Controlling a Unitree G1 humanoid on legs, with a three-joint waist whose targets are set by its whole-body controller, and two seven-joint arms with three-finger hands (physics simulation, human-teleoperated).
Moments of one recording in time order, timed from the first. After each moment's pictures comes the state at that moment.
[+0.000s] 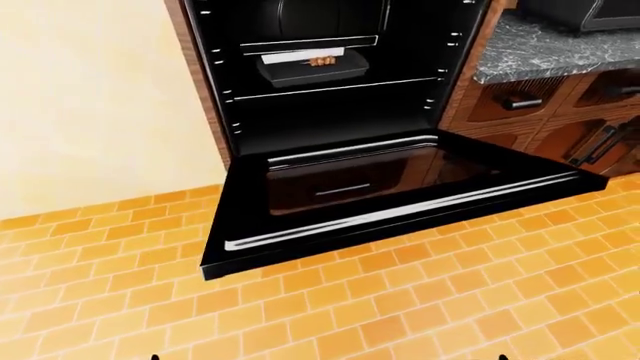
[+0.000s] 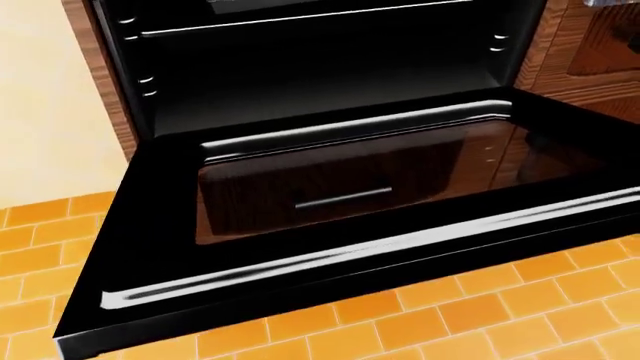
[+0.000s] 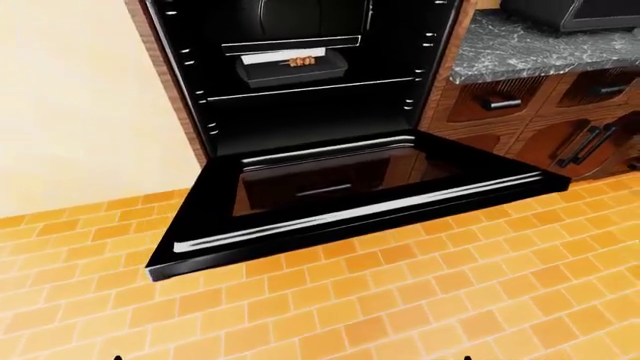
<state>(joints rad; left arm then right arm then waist) -0.02 0.28 0.43 1.41 0.31 -0.51 0.21 0.00 -0.27 -0.45 1.41 -0.20 -0.46 -0.06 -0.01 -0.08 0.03</state>
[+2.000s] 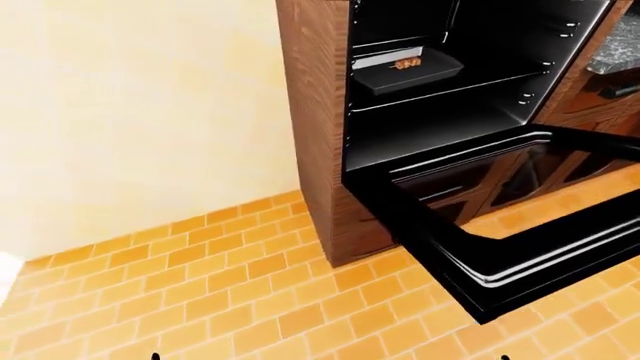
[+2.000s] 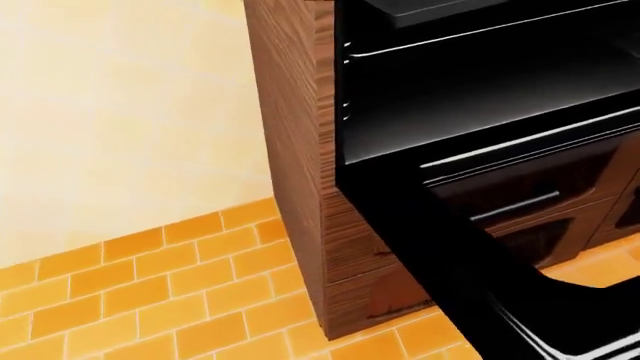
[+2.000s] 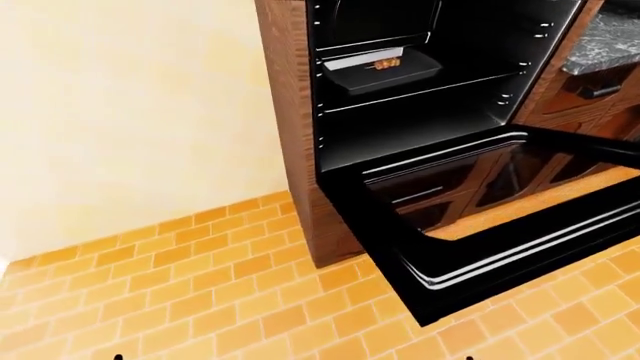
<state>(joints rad) -0.03 0.28 0.43 1.41 0.30 -0.51 0.20 0.00 -0.28 -0.46 1.41 -0.20 -0.46 -0.06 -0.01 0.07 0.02</state>
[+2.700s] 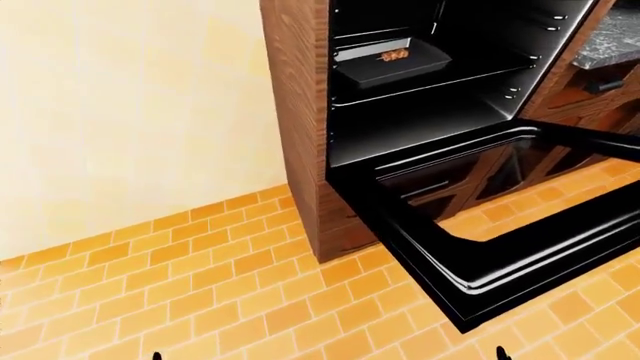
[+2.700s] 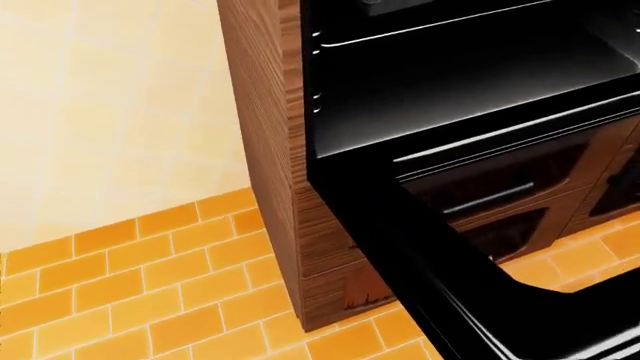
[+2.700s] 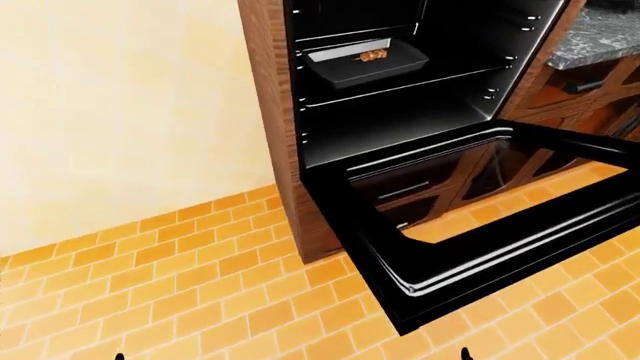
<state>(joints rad) -0.03 0.28 0.42 1.41 0.31 -0.51 0.21 0.02 -0.27 -0.43 1.41 -0.29 -0.56 -0.12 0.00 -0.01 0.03</state>
